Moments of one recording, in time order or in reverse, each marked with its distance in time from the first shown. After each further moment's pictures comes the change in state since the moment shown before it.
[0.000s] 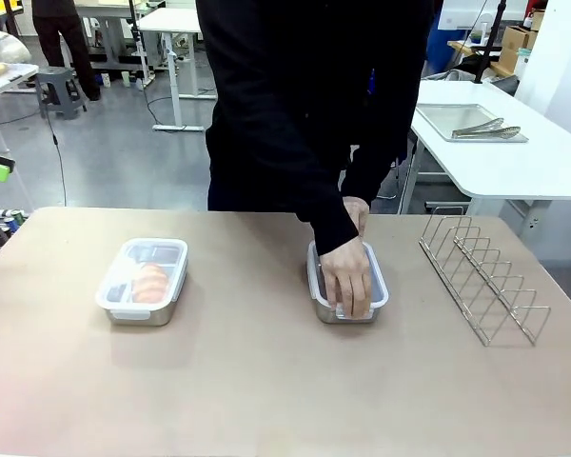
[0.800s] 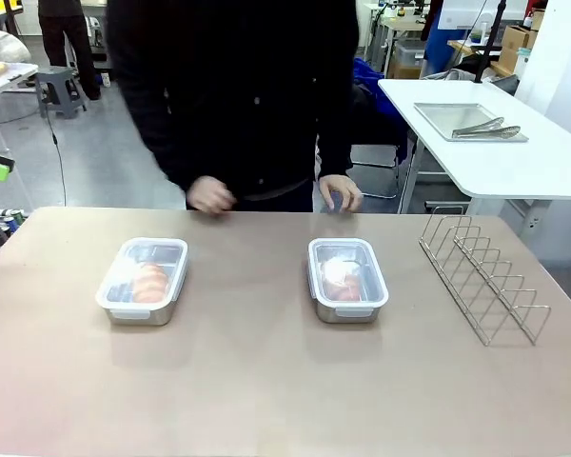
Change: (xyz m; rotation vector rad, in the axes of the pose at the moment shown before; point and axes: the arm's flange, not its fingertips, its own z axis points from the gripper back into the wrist) left arm 0.000 0.000 0.000 0.000 0.000 0.000; right arm -0.001 0.000 0.000 0.000 0.003 0.000
